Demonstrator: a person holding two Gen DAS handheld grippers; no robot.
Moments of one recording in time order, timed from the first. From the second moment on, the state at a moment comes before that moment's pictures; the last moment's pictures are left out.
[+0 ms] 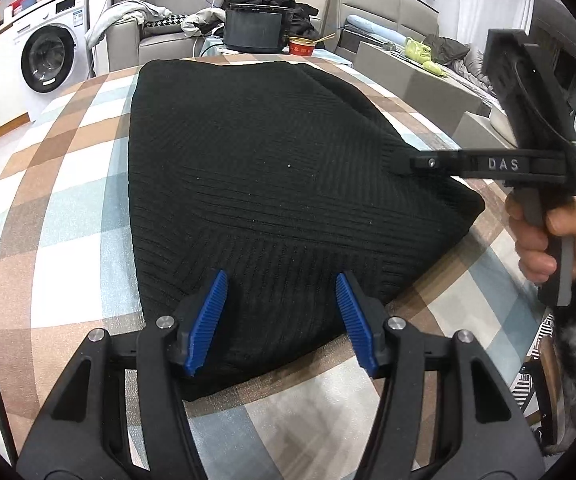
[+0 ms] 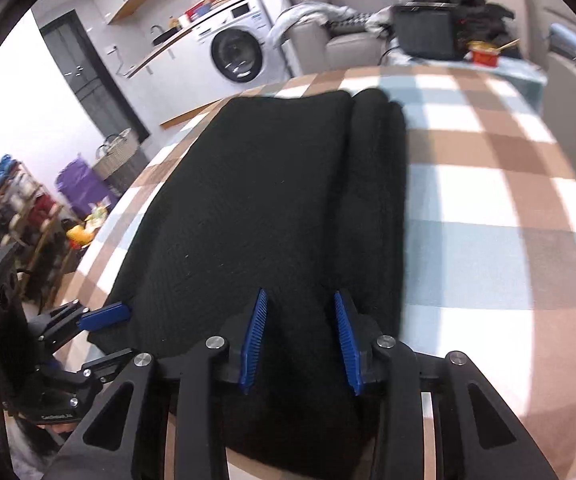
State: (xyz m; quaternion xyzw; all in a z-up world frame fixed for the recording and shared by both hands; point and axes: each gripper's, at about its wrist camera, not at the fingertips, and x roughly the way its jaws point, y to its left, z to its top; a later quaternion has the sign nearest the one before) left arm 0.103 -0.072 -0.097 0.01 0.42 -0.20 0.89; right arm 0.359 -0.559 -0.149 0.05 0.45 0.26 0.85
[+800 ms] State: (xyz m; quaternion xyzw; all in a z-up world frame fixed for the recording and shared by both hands) left arm 0.132 -0.077 -0.093 0.00 0.41 -0.21 0.89; right arm 0.304 -0.527 -0.119 -0.05 0.37 0.27 0.89
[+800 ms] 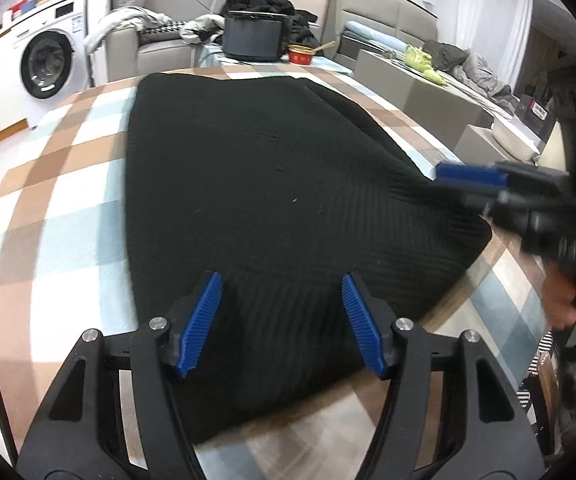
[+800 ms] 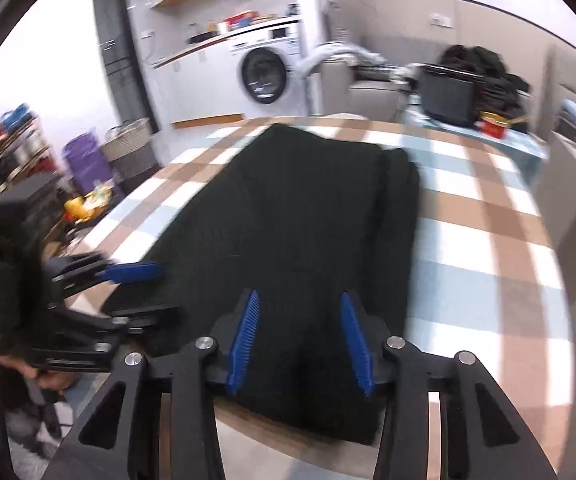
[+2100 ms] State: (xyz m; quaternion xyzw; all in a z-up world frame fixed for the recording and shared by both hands) left arm 0.237 -0.039 -0.074 0.00 0.43 -0.17 0.89; right arm 0.426 -0.541 -0.127 0.04 0.44 0.23 0.87
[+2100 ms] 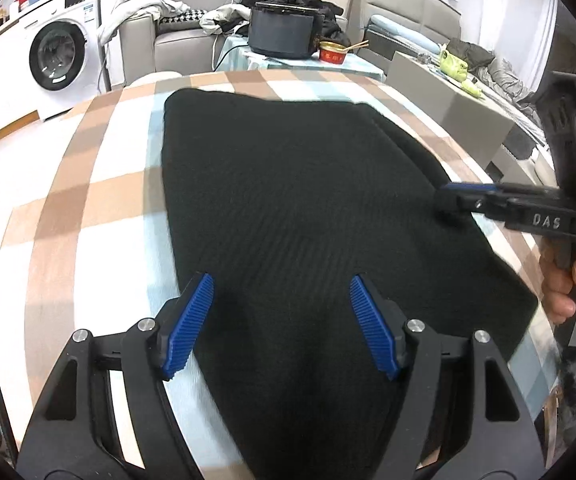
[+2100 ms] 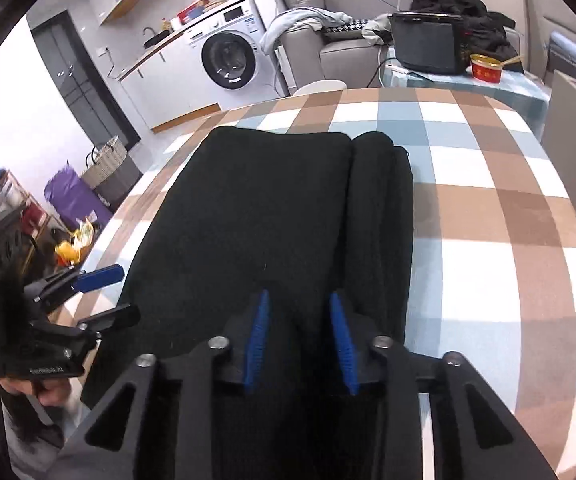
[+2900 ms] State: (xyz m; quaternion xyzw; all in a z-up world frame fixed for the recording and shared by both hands) left arm 0.291 -0.040 -0.097 0.01 0.44 -0.15 0.88; right arm 0.467 -0.561 -0.138 0.05 0.44 0.16 0.88
